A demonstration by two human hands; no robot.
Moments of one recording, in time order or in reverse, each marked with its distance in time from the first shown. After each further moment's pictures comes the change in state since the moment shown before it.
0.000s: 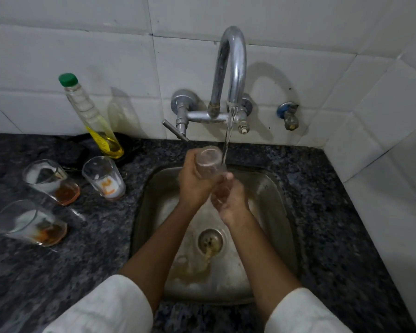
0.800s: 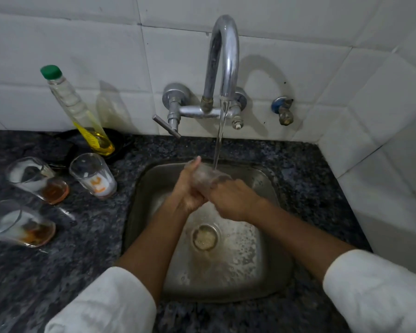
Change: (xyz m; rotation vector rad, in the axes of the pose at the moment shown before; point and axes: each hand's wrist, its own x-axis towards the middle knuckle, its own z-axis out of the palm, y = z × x) left_hand 0.013 -0.027 0.001 -0.826 -0.265 -0.812; right_hand -0.028 -0.044 -0.015 -2.191 -0.560 -0.801
